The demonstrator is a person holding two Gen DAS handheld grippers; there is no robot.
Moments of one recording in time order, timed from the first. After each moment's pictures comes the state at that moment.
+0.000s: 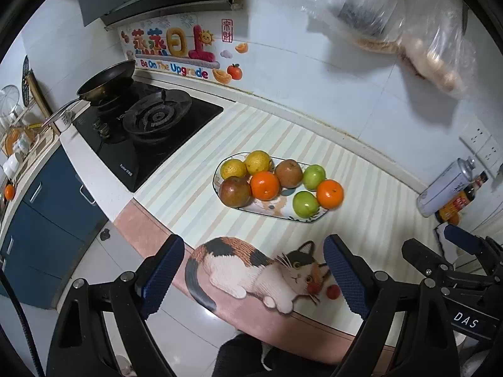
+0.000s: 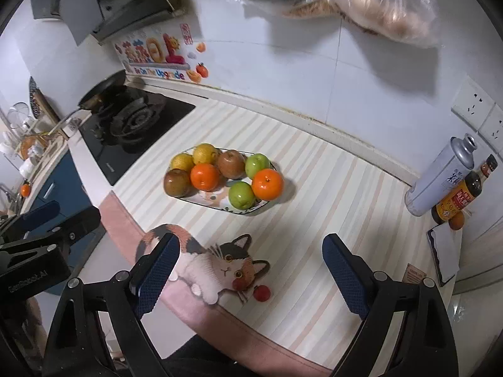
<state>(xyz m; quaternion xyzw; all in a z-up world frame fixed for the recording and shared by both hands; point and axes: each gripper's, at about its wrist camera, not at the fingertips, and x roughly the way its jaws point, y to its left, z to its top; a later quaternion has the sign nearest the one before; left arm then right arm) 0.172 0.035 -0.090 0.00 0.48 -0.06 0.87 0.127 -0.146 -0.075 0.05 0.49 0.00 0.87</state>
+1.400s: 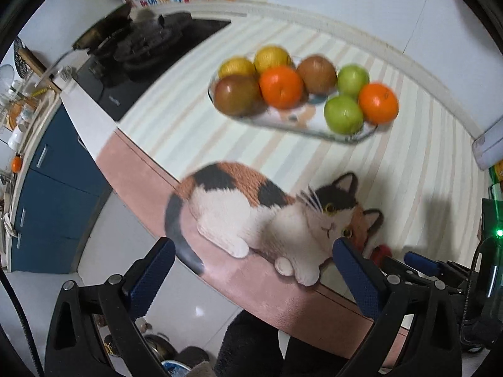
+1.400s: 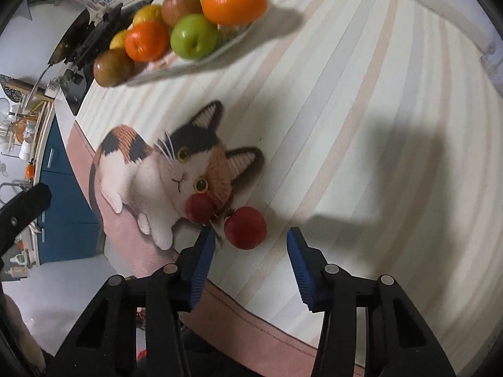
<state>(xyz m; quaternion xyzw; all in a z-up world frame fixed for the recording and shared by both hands) 0.189 -0.006 -0.245 0.05 0.60 0.00 0.80 0.143 -0.184 -0.349 0.15 0.66 0.06 0.73</state>
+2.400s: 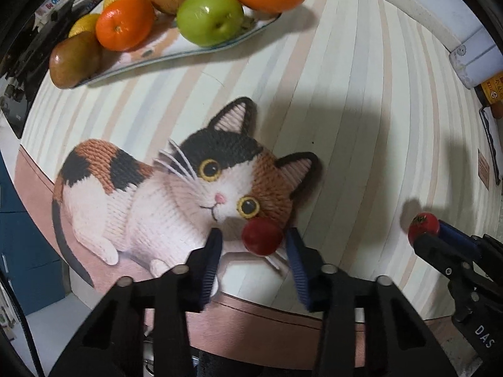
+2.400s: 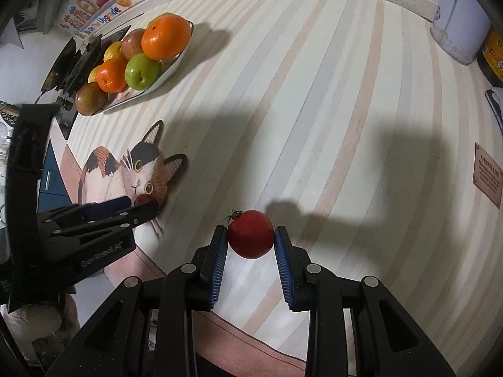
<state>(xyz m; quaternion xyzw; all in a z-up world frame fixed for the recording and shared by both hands) 0.194 -0.113 -0.346 0.10 0.68 -0.11 0.72 0.110 -0.262 -0.325 0.18 0.64 0.02 0.75</state>
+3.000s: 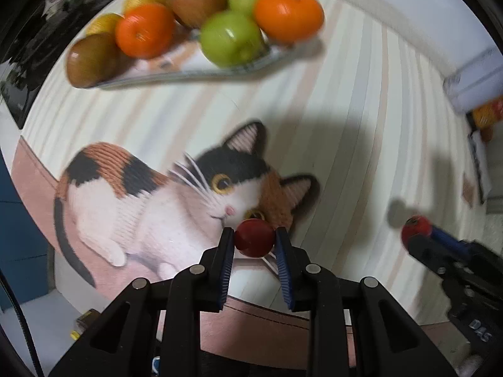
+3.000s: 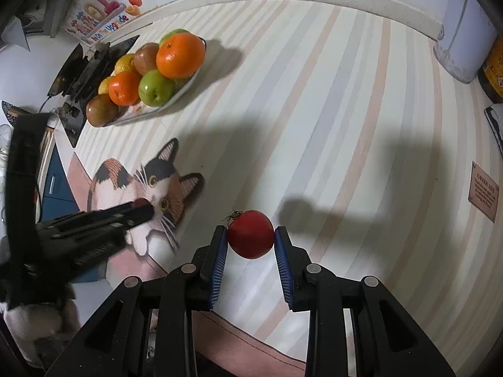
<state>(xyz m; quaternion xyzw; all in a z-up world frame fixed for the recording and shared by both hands) 0.201 -0.086 -0.317 0.05 0.66 -0.12 0.74 0.123 -0.258 -0.304 0.18 0.62 0.02 0.77</state>
